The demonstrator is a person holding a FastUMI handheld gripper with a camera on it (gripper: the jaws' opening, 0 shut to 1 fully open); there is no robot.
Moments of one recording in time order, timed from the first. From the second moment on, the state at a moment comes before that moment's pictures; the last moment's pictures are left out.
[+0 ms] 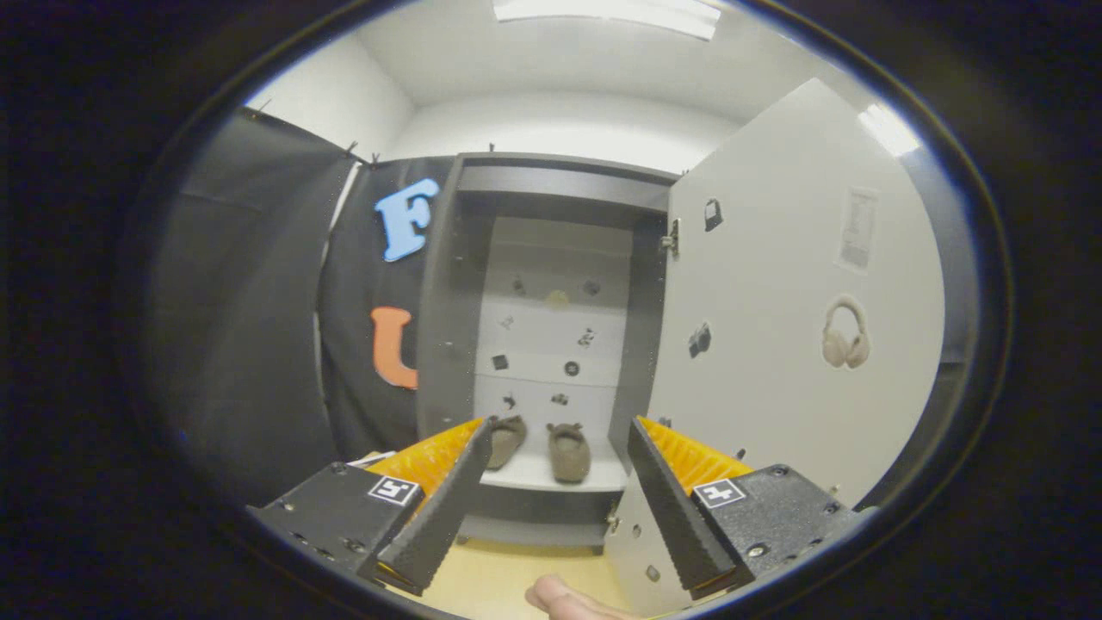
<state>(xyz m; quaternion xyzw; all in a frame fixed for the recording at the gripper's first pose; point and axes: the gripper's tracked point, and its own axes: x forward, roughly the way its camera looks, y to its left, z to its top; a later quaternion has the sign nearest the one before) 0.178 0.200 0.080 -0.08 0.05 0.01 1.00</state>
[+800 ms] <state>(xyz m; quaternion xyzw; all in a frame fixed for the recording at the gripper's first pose) 0.011 0.020 0.076 -0.02 -0.07 0.00 1.00</state>
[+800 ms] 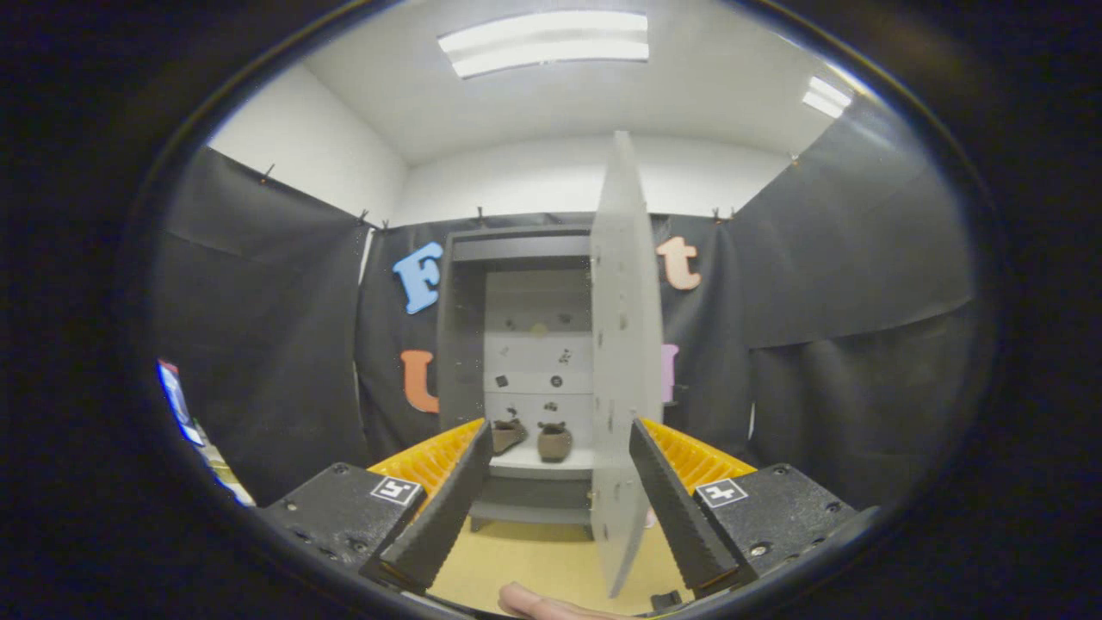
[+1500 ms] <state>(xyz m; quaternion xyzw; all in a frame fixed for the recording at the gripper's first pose) 0.114 -0.158 0.081 -0.08 -0.03 -0.07 0.99</state>
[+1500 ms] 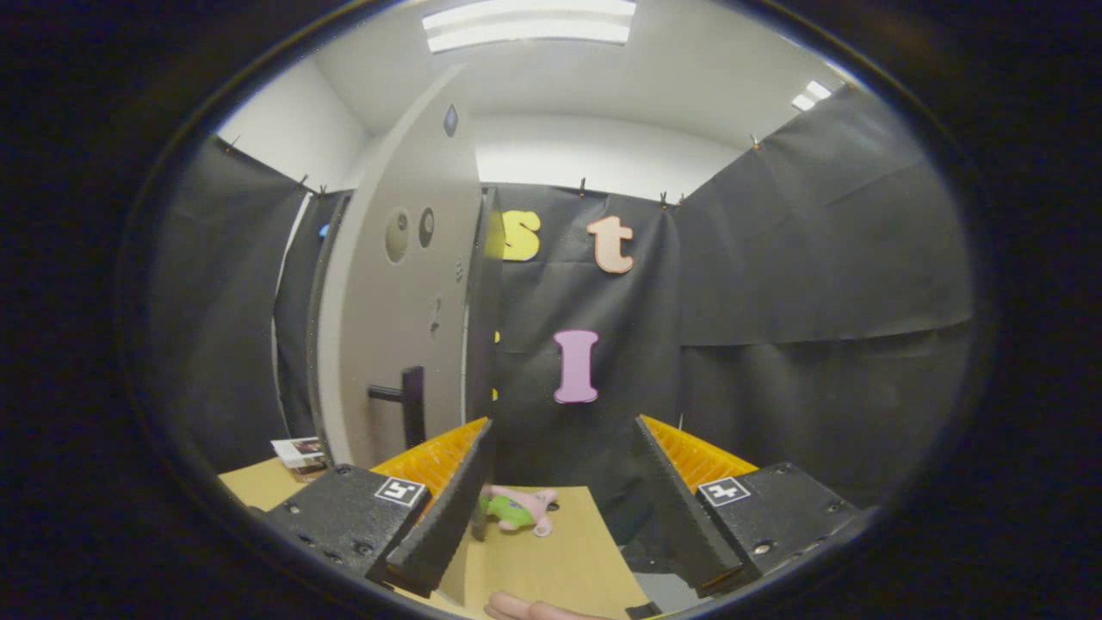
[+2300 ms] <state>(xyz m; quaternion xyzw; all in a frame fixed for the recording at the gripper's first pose) -0.009 -0.274 -0.003 -0.06 0.01 -0.02 1.00</state>
